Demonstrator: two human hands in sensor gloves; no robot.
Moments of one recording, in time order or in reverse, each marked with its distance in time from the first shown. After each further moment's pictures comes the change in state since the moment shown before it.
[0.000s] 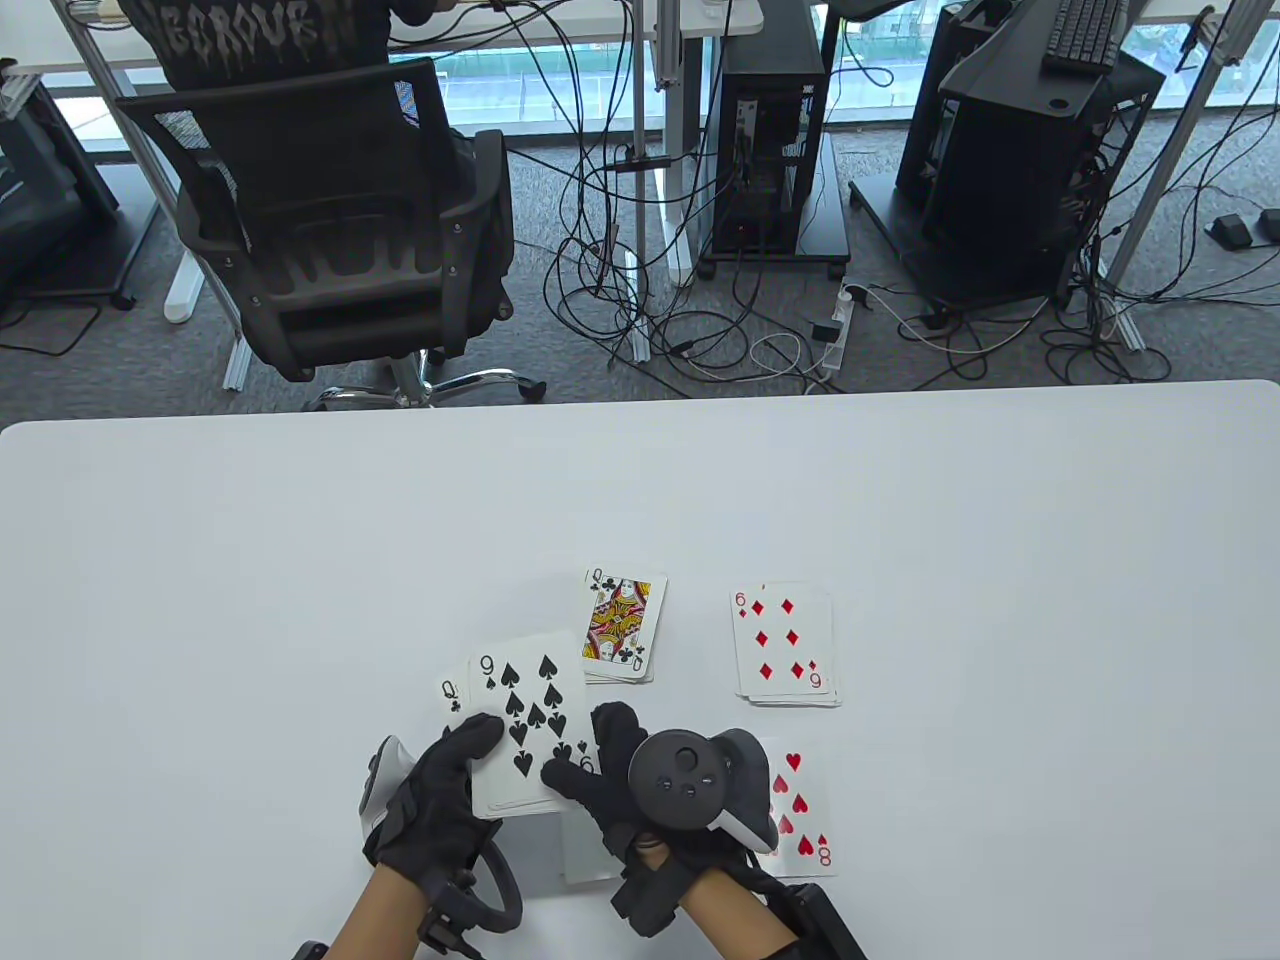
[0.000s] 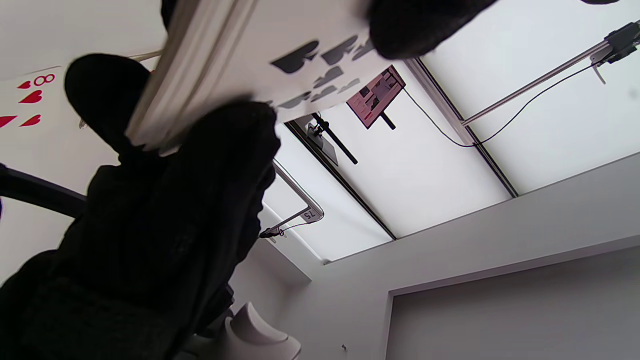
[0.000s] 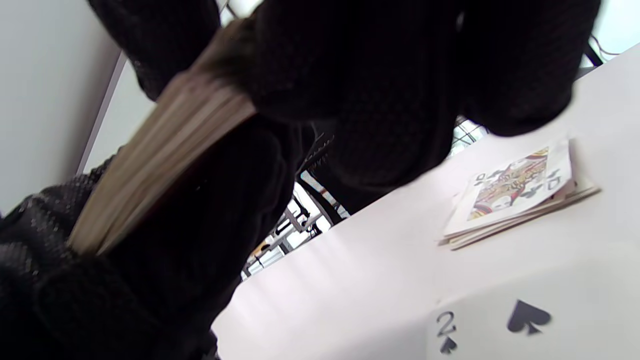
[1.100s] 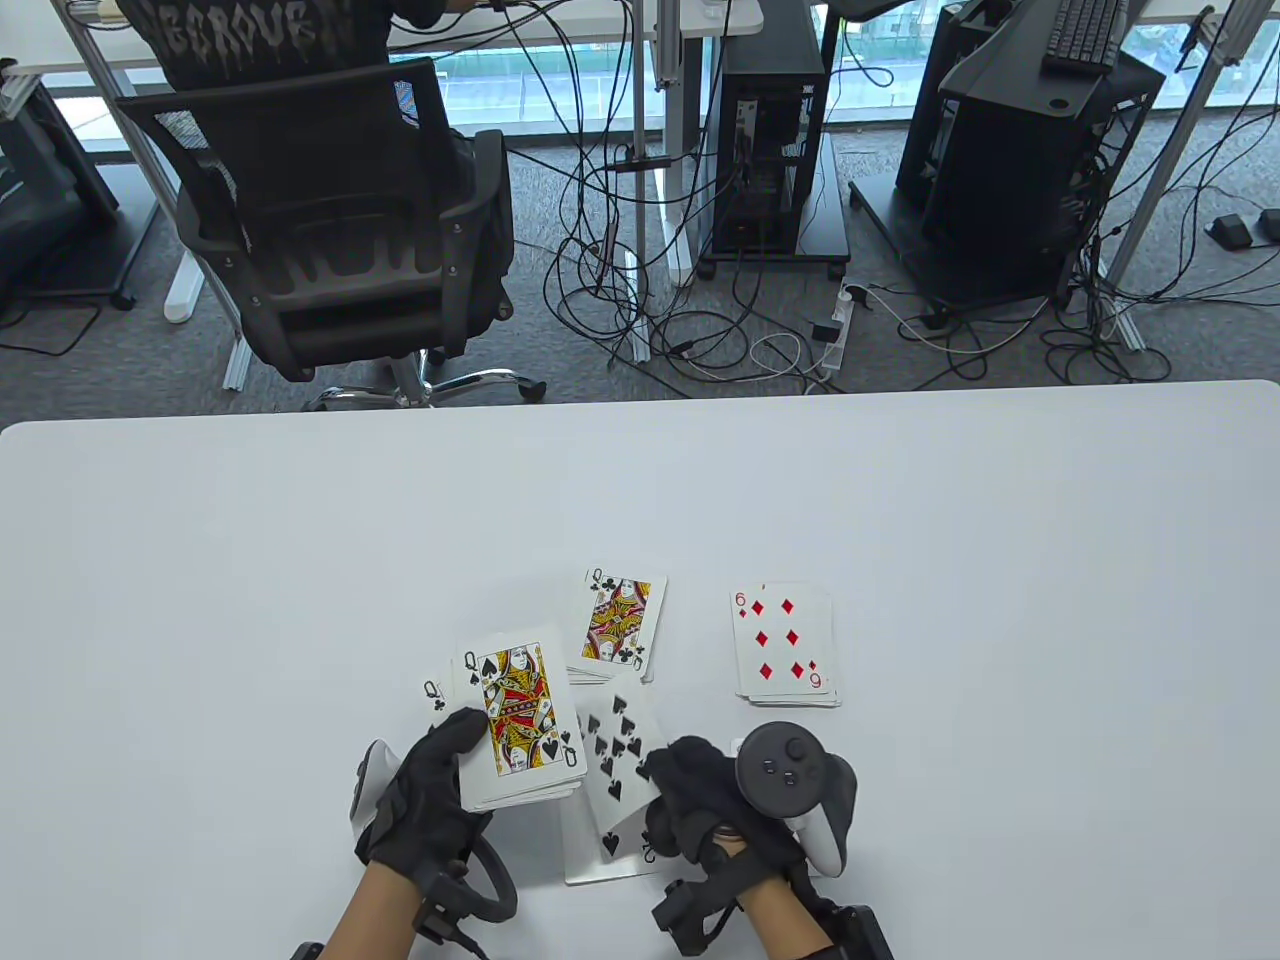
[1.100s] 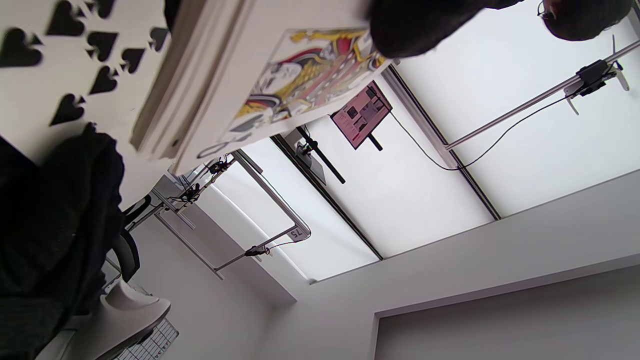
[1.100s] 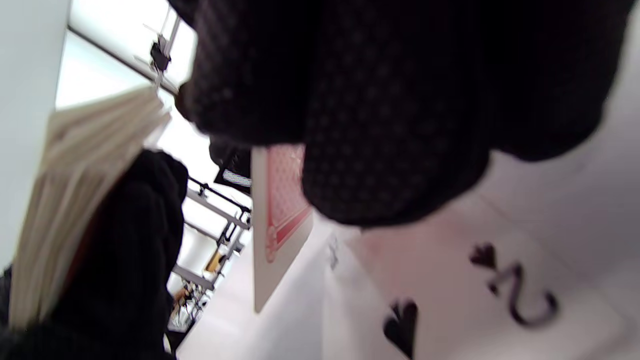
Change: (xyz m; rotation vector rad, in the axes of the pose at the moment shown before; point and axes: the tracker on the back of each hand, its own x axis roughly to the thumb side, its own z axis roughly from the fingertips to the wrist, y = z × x) left_hand 0.001 0.015 0.003 0.074 -0.033 0.035; right_hand -0.069 0.007 0.033 0.140 0.350 -0.254
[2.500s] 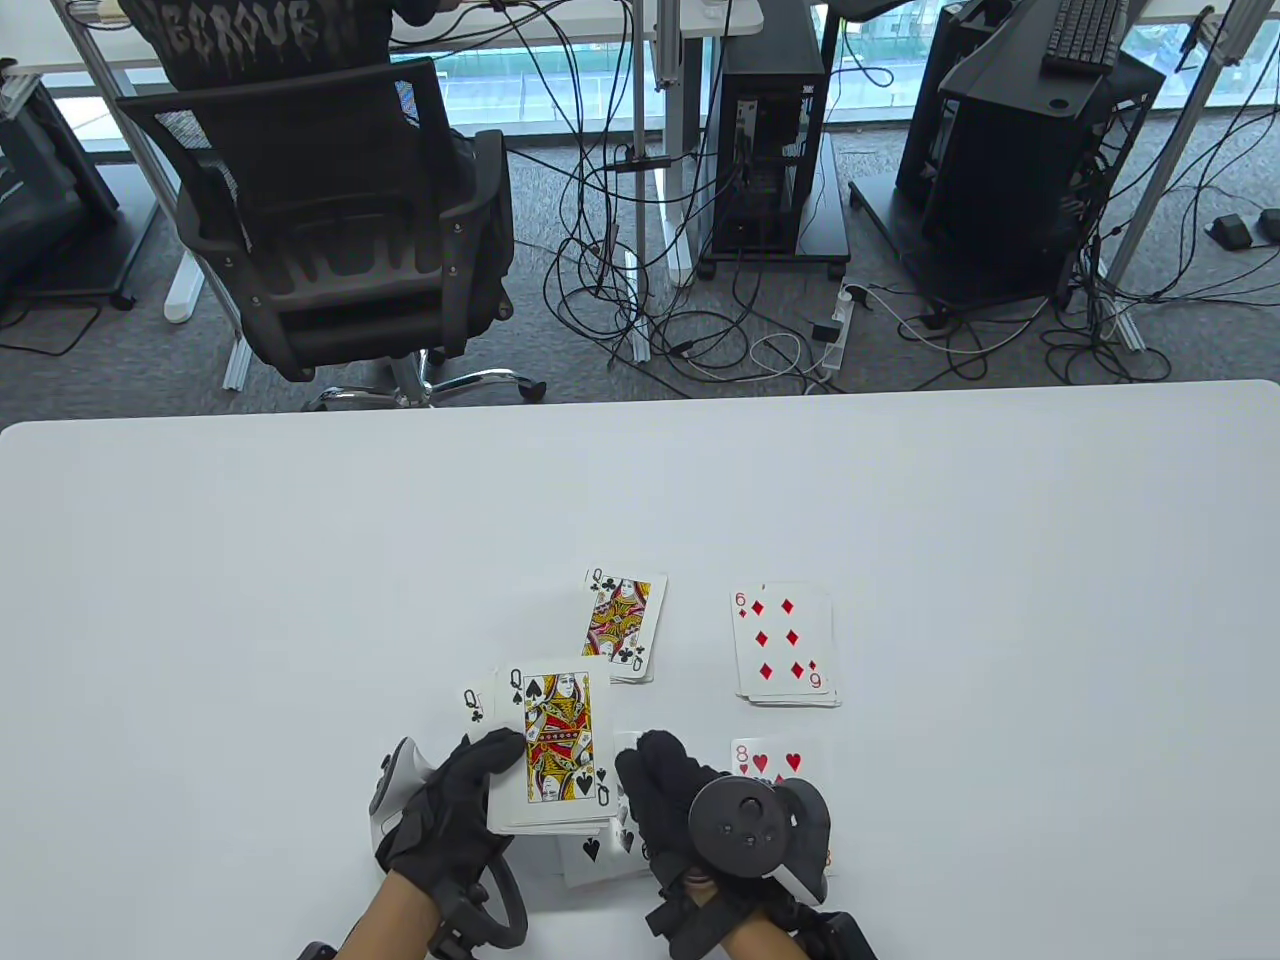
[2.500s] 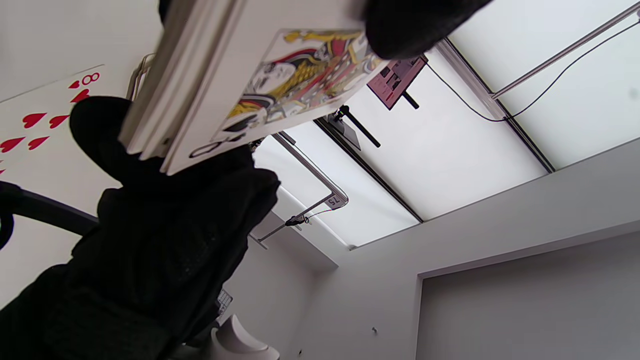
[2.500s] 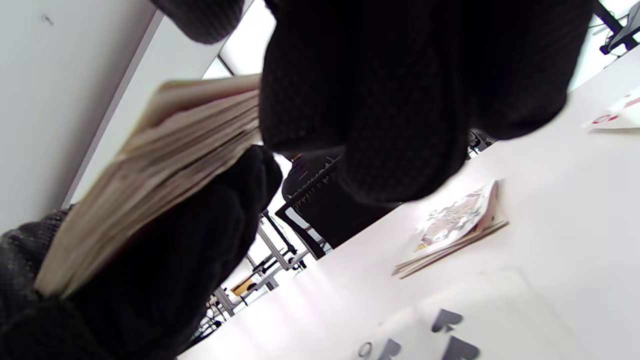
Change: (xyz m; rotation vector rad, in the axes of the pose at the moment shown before) left_hand -0.014 -0.016 -0.002 -0.114 0.097 -0.116; right_hand 0.048 -0.007 0.025 -0.242 -0.341 0.228
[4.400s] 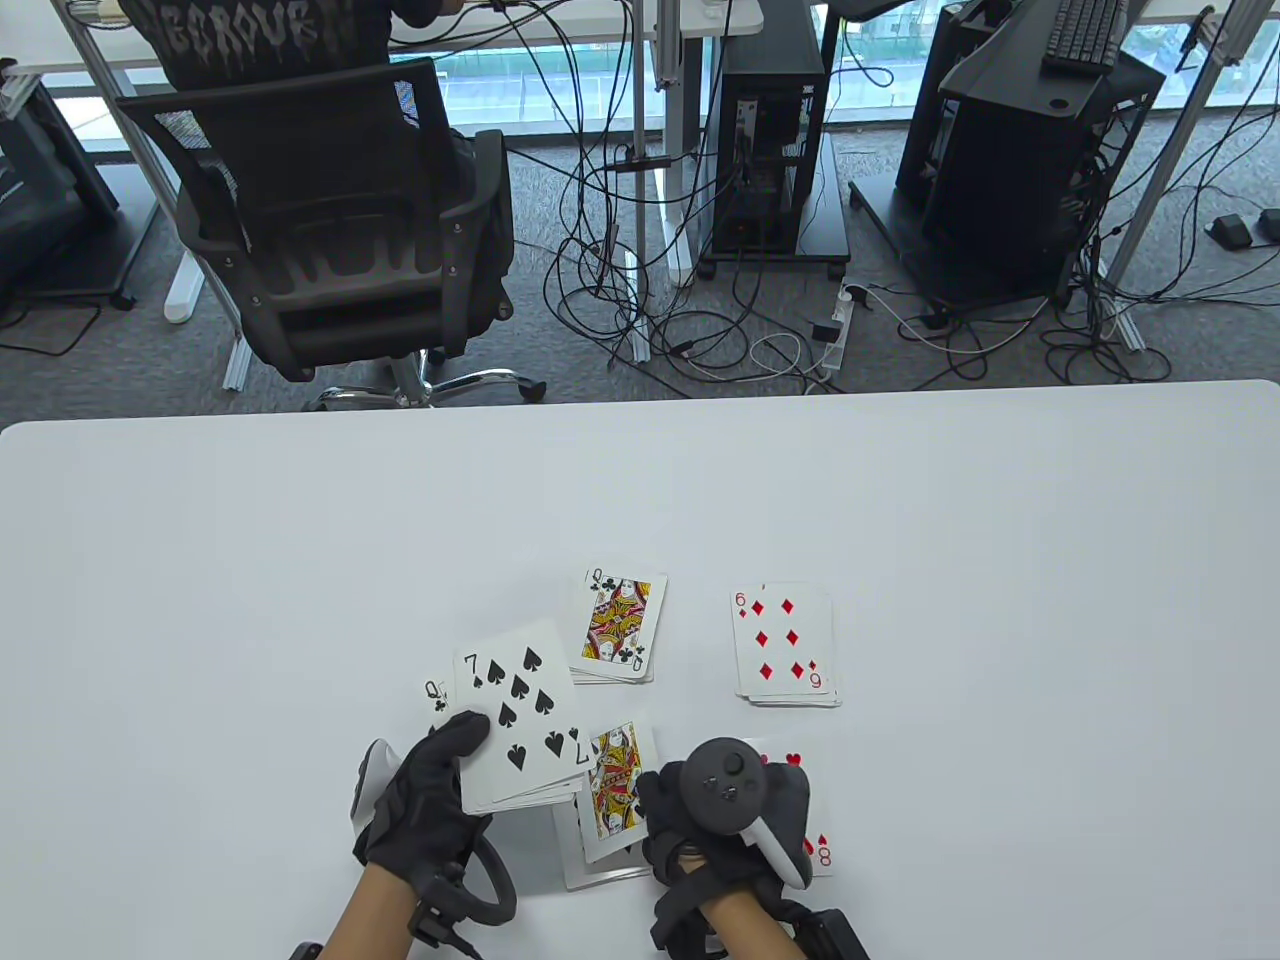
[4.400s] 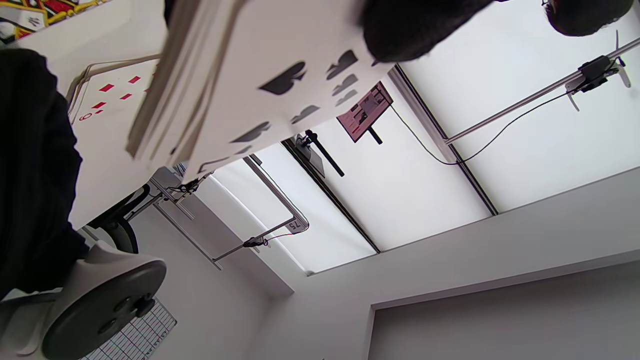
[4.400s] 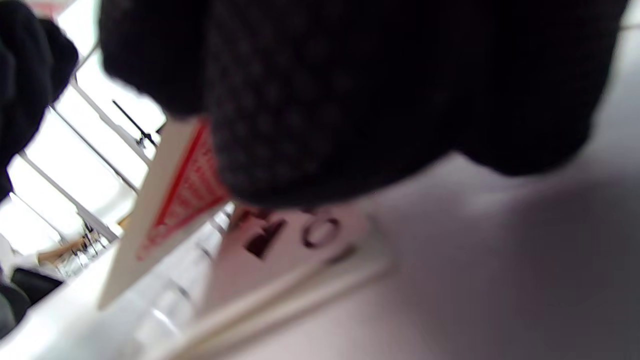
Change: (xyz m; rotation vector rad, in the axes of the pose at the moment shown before) left_hand 0.014 0.015 0.005 0.088 -0.098 0.126; right_hand -0.039 0.036 -0.001 0.284 0.367 0.206
